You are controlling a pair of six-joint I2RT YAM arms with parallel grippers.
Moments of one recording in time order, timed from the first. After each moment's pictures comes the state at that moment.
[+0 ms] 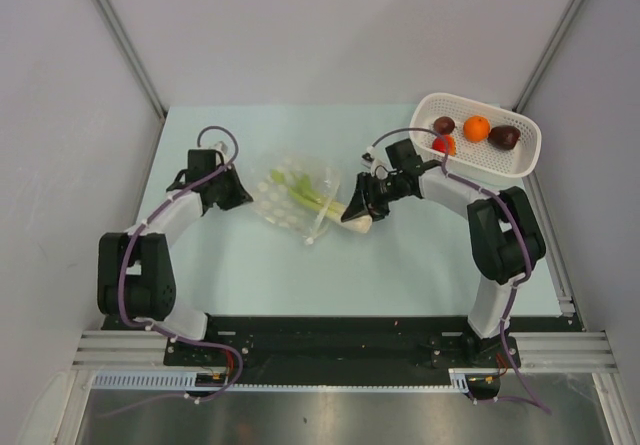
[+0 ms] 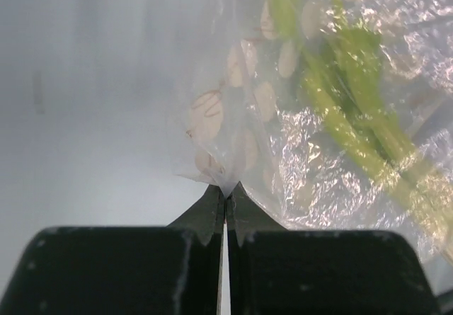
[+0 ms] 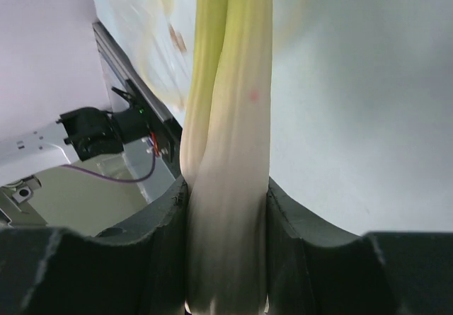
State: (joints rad) left arm -0.06 1.52 0.94 -0.27 0.29 -0.41; right arm 0.42 1.85 1.24 -0.40 -0.84 0.49
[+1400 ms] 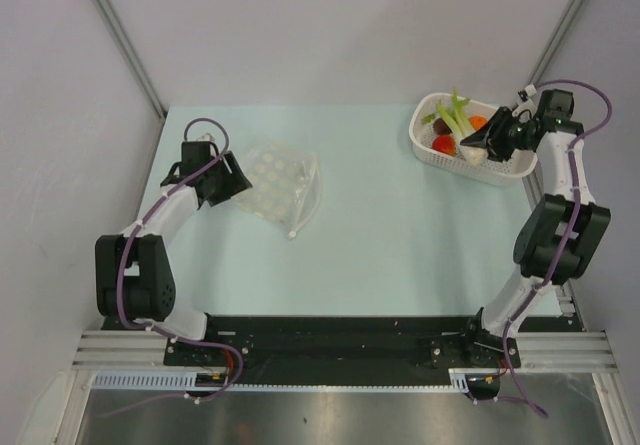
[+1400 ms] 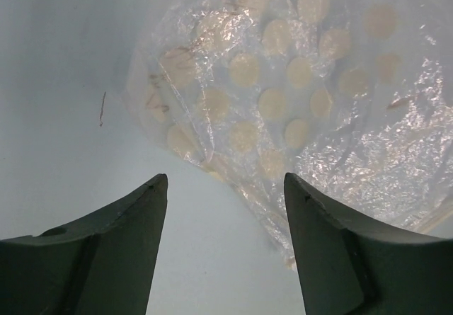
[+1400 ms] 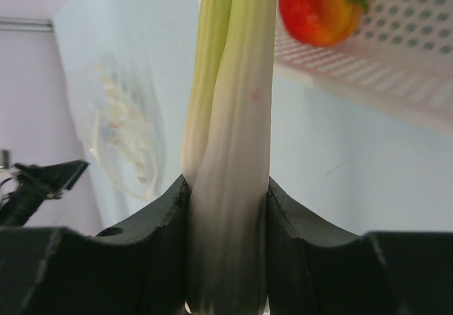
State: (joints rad) left arm -0.02 1.52 1.01 -0.32 0.14 -0.47; right arm -0.31 1.78 1.60 -0.71 -0.72 0.38
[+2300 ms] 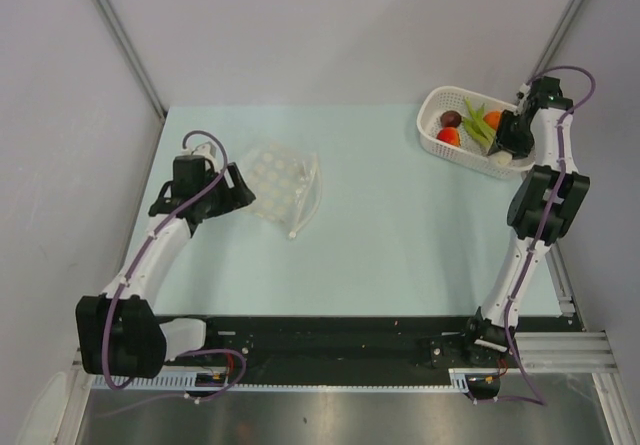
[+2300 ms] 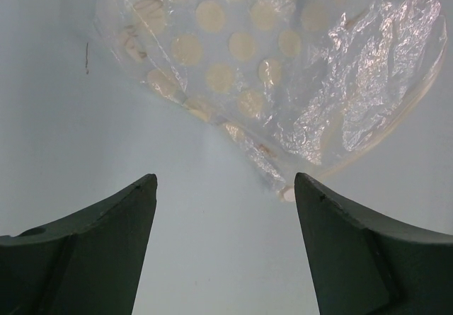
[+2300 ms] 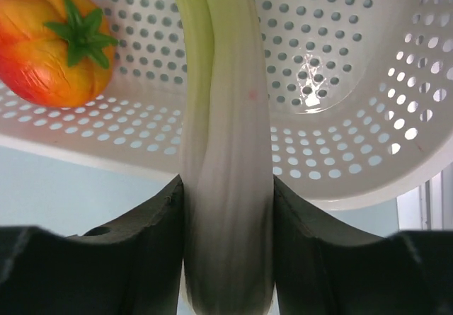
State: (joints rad) left arm -0.07 1.21 0.89 -0.41 0.17 -0.39; right arm -0.32 2.23 2.13 -1.01 -0.17 0.05
